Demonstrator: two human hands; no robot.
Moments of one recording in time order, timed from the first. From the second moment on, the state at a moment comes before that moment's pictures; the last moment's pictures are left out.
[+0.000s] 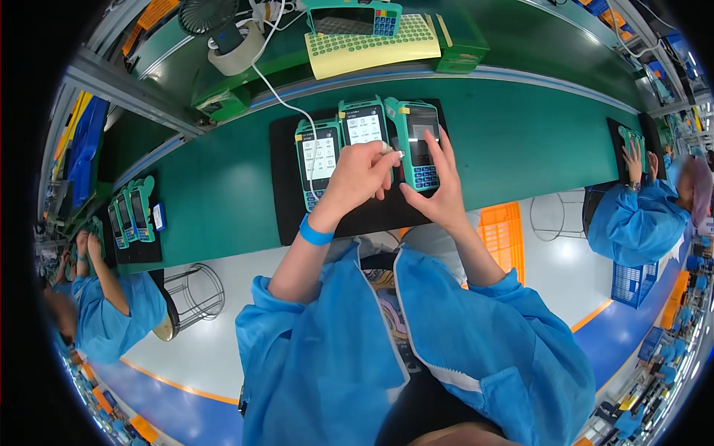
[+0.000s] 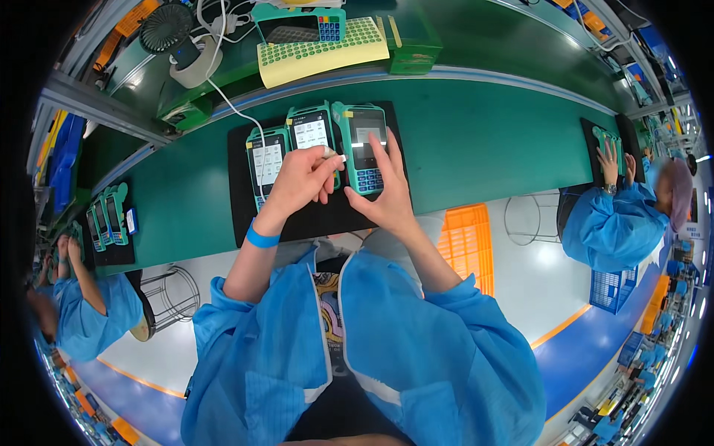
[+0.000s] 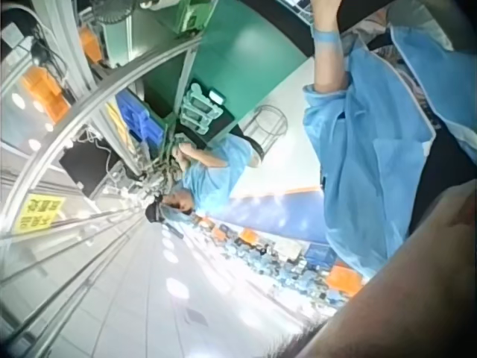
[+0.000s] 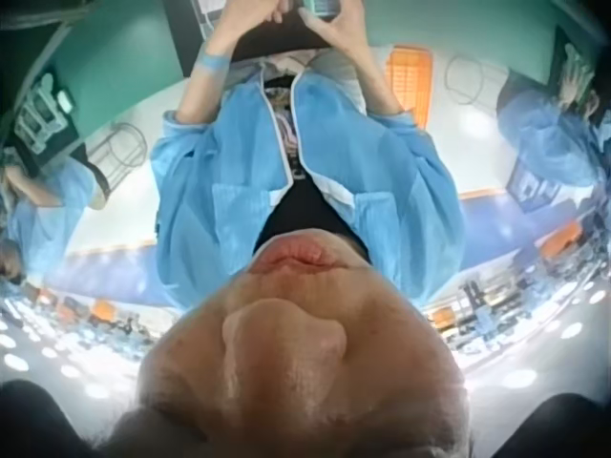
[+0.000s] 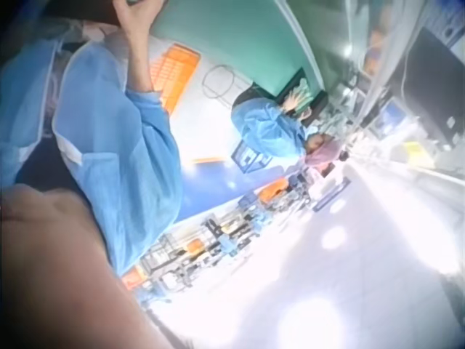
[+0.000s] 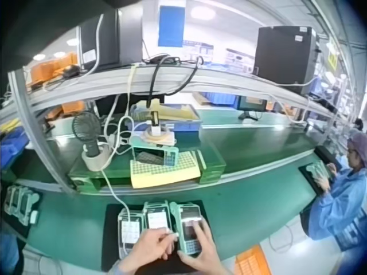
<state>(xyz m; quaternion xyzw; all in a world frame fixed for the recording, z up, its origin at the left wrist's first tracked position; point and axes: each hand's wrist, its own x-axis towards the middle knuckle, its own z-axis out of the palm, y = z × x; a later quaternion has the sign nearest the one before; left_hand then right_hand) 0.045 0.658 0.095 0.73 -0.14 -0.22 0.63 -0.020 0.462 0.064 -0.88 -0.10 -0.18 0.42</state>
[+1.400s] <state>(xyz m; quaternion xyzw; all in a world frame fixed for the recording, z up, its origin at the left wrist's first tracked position) 0.042 0.645 0.062 0.81 -0.24 -0.04 0.53 0.194 0.514 0.130 -0.87 -0.30 -0.33 0.21</state>
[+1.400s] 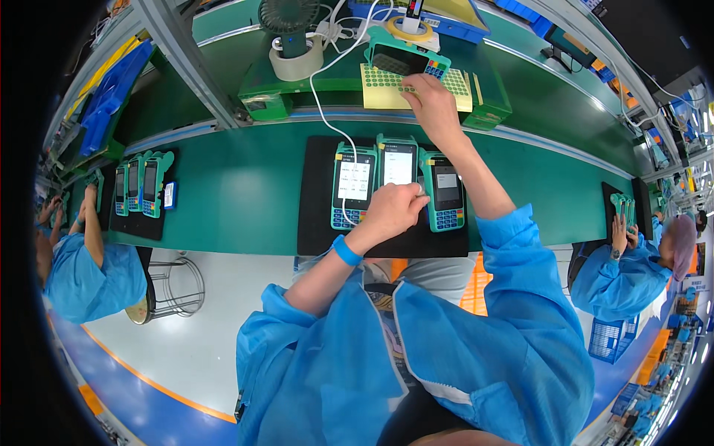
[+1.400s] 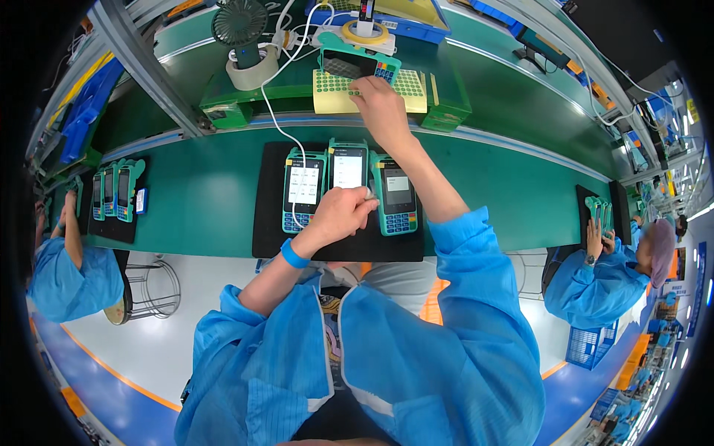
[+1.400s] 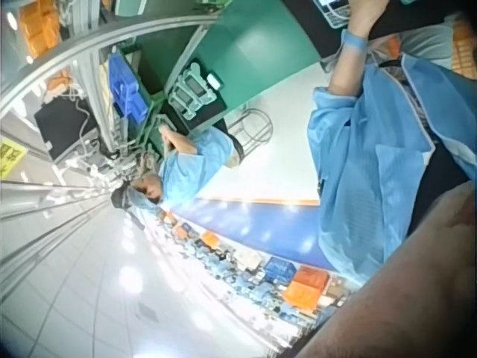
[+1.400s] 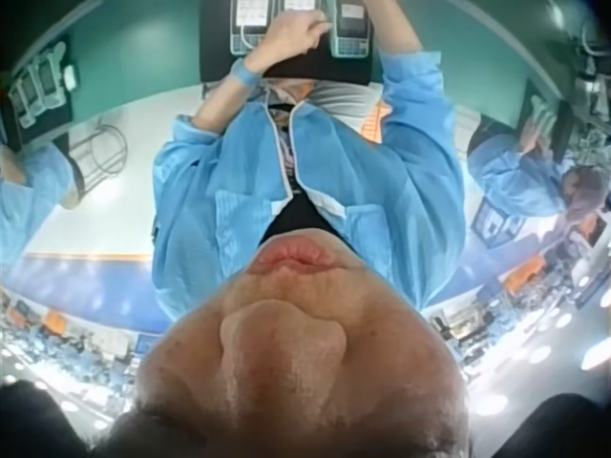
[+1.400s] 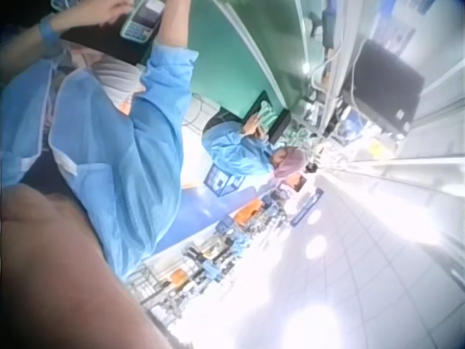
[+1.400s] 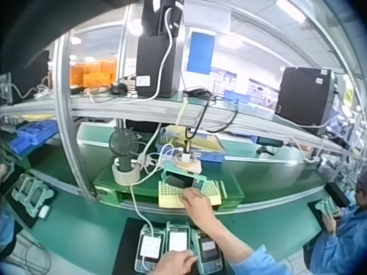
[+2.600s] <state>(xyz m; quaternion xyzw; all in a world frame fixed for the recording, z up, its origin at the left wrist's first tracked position) 0.027 0.586 0.090 0.85 -0.24 0.15 0.45 0.091 0.450 0.141 -0.95 -0.21 -0.14 0.16</state>
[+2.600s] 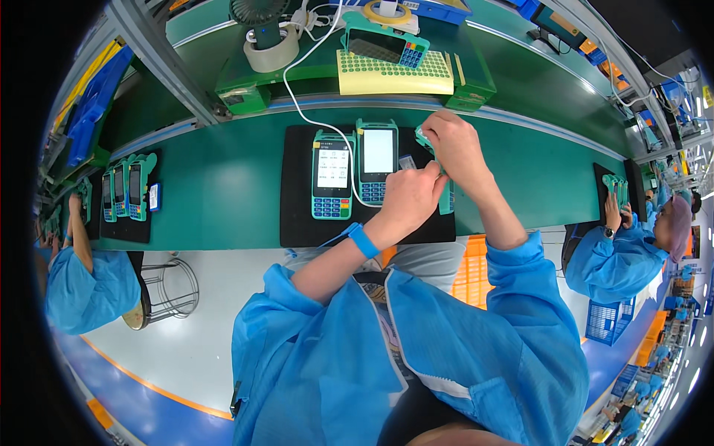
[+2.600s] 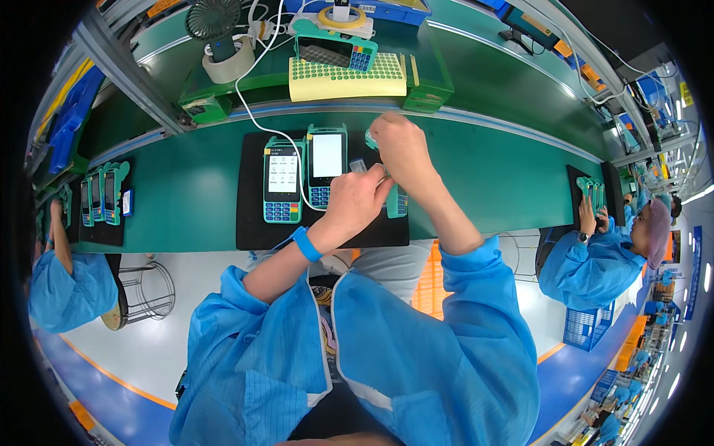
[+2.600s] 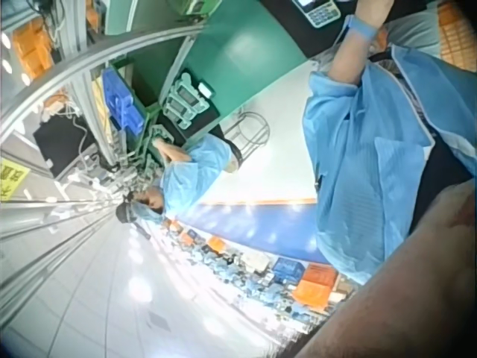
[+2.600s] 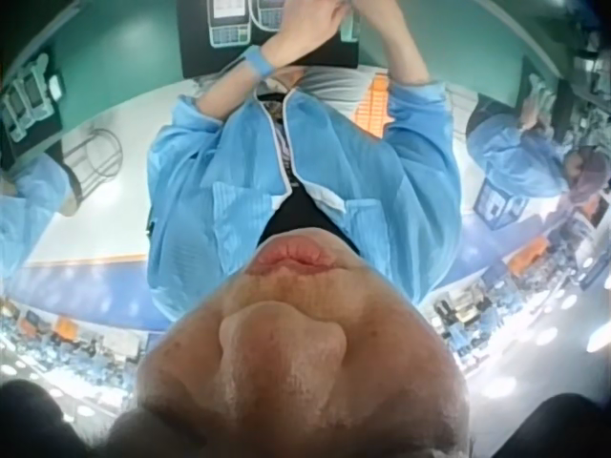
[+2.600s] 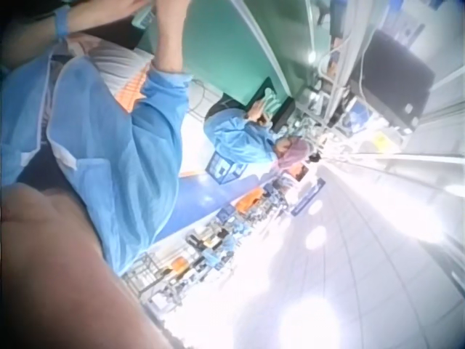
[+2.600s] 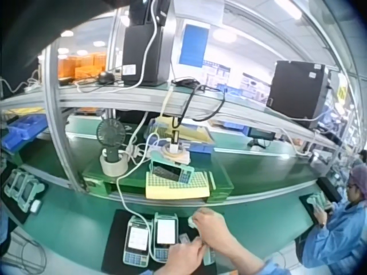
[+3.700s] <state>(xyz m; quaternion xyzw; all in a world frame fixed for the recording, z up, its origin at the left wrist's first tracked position) -0.019 0.807 0.143 0.71 0.03 0.30 0.64 -0.008 0.462 0.093 -0.94 -0.13 -0.25 0.18</state>
